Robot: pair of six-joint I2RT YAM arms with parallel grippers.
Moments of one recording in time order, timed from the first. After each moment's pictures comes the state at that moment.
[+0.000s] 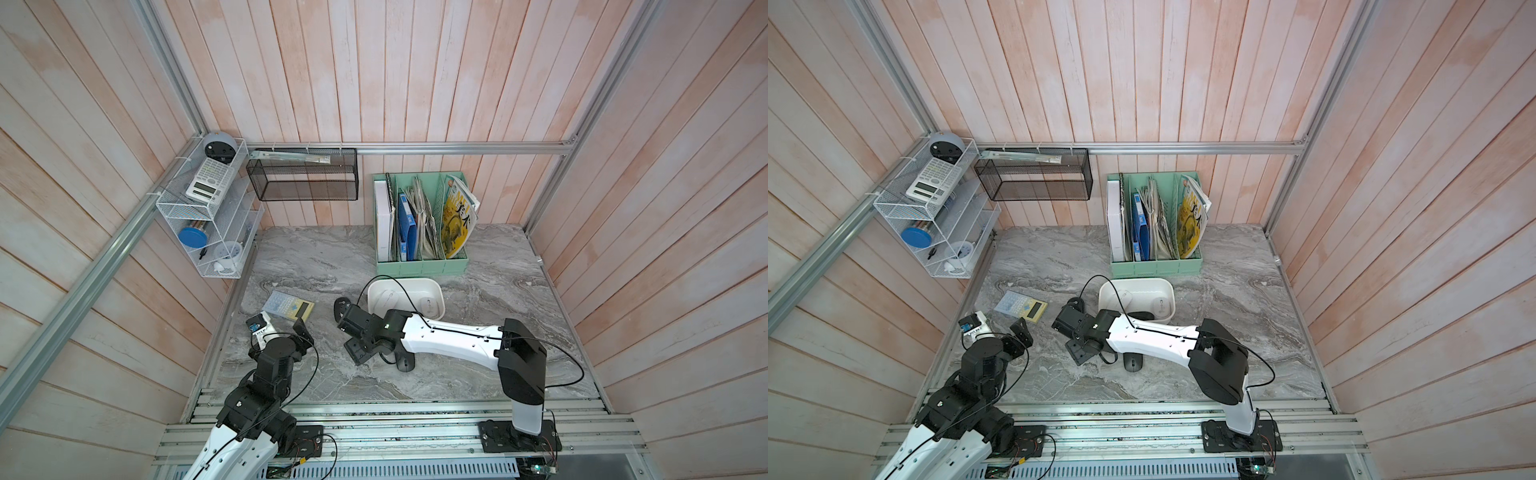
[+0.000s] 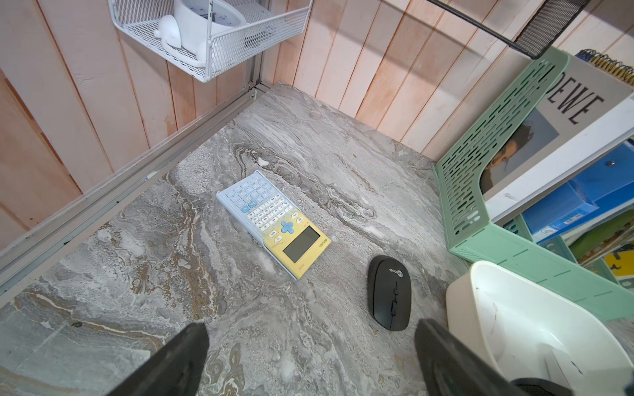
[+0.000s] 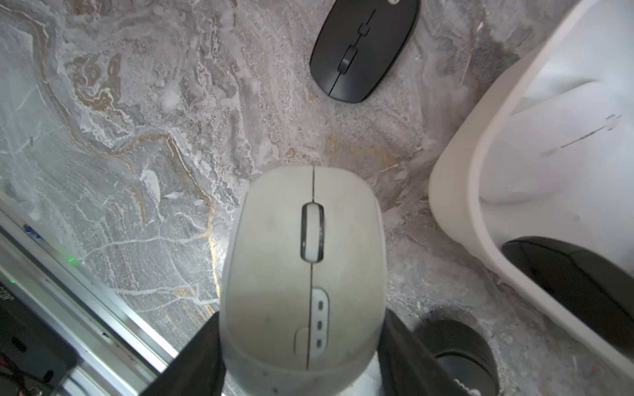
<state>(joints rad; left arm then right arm) -0.46 0.37 0.45 -0.57 -0.61 -0.63 1.21 1.94 1.54 -0.73 0.16 0.46</state>
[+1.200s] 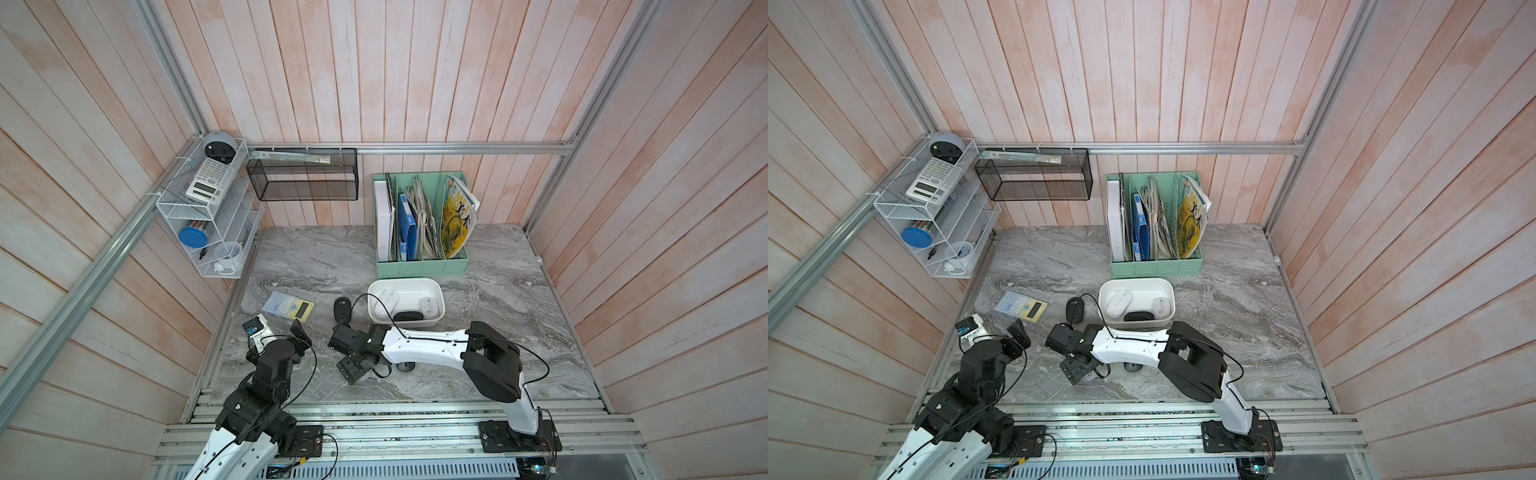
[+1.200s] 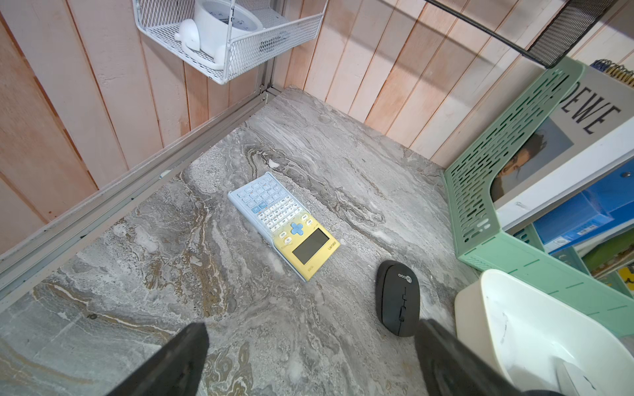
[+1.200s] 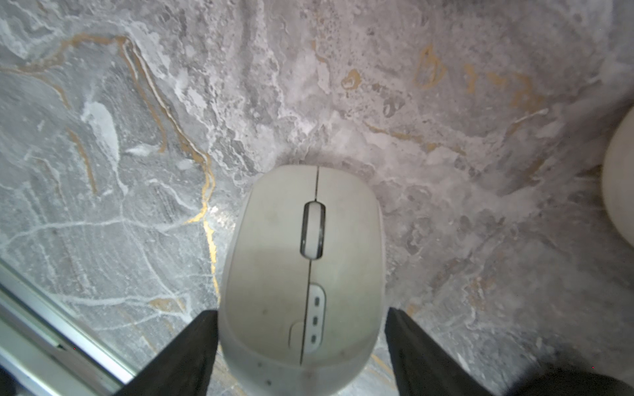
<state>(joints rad) -0.46 0.35 0.44 -0.59 -0.63 -0.65 1.25 2.09 1.56 -0.72 0.11 0.48</state>
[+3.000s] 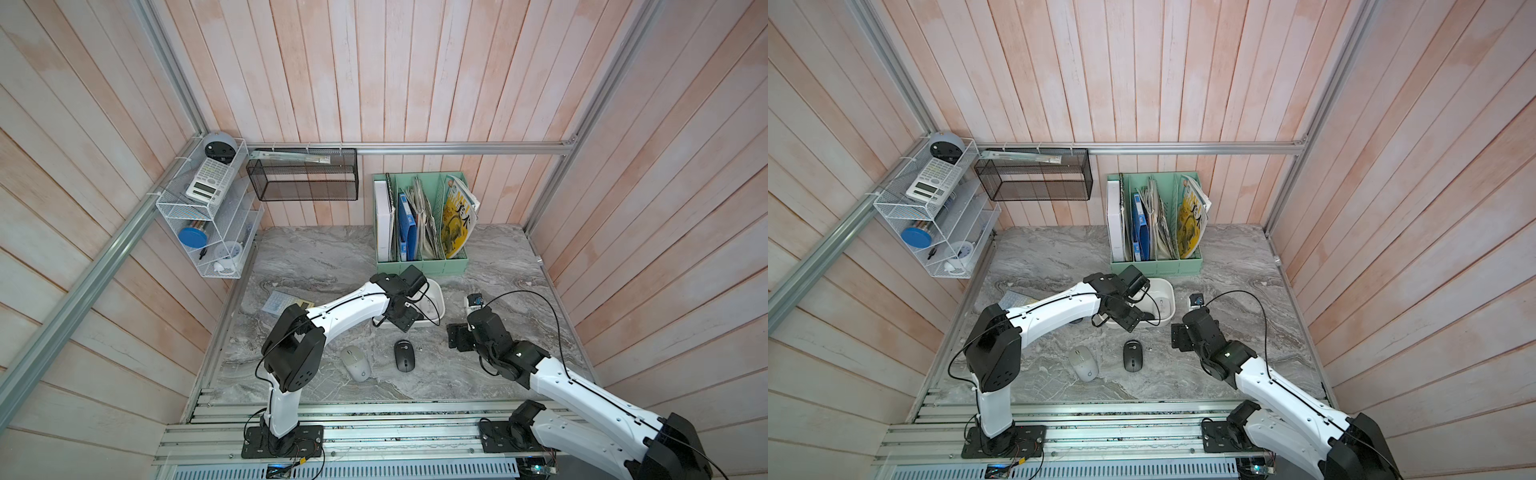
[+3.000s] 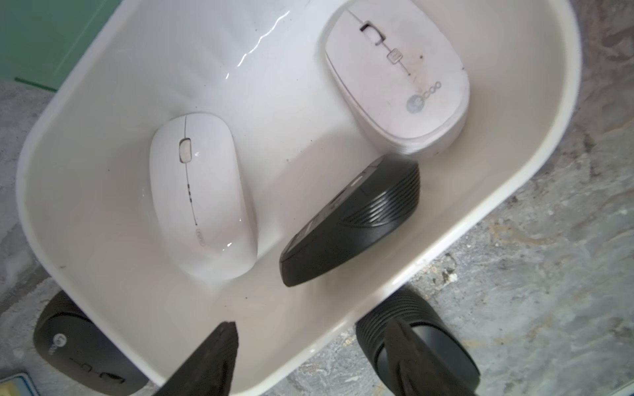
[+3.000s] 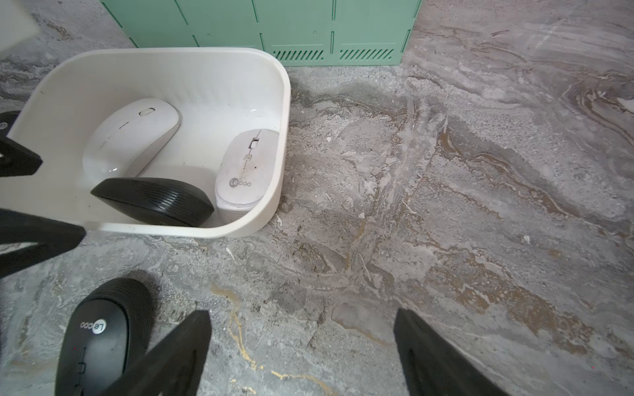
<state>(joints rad) -0.81 1.94 1.59 -0.89 -0.09 -0.07 0.66 0.95 0.54 -0.36 0.31 0.42</state>
